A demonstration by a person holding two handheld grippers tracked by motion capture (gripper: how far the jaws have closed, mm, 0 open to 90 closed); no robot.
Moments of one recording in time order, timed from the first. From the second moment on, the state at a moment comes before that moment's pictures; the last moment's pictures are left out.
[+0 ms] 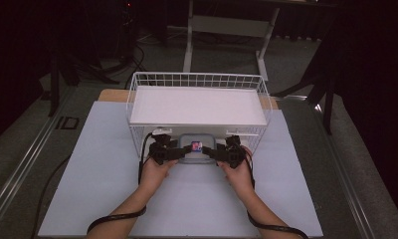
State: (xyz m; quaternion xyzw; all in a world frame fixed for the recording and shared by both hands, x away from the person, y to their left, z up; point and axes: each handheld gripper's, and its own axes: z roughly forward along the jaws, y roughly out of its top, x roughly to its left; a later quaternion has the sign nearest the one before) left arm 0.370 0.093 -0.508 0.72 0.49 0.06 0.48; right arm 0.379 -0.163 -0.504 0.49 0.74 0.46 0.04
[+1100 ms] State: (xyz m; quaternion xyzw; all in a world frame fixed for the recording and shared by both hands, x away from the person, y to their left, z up) left arm 0.312 0.122 -0.483 0.74 0.44 0.11 0.50; right arm 0.334 -0.146 -0.483 0.43 0.77 0.46 0.10
